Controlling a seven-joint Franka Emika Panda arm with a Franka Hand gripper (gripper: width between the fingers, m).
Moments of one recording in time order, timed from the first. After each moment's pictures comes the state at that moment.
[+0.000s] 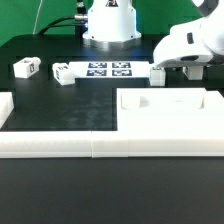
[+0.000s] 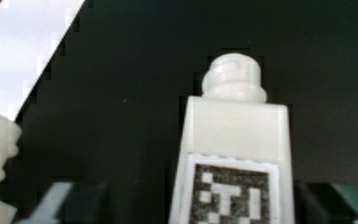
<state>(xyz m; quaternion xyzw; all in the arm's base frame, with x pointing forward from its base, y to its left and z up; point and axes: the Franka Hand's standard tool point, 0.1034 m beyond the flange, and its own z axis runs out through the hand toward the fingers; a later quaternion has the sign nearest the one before) 0.345 0.168 0.007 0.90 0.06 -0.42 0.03</state>
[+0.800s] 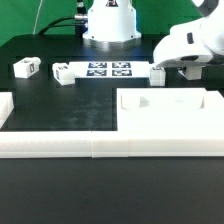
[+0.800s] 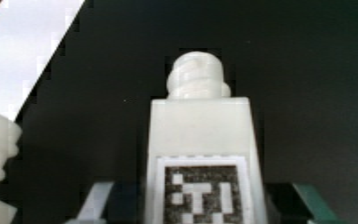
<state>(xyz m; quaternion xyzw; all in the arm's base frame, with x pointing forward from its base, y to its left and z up) 0.347 0.168 0.011 0.90 0.07 -0.43 0.03</state>
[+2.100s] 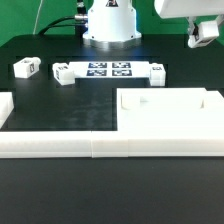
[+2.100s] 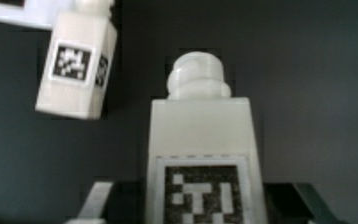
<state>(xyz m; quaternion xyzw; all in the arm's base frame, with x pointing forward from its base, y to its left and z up) 0.425 0.162 0.107 0.99 0.08 -0.13 -0.01</state>
